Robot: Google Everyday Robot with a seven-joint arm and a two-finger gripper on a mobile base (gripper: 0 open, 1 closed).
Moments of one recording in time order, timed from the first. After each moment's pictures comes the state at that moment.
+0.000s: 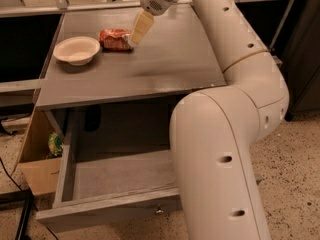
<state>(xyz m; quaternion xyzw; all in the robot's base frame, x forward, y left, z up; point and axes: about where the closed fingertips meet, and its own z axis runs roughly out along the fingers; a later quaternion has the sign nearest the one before) 0.800 0.066 0.932 -0.65 0.67 0.08 0.35</state>
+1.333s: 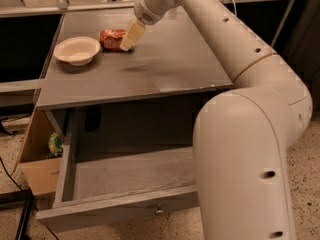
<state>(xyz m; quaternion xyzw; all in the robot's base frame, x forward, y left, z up) 0.824 0.085 0.916 -0.61 0.67 0.05 0.42</state>
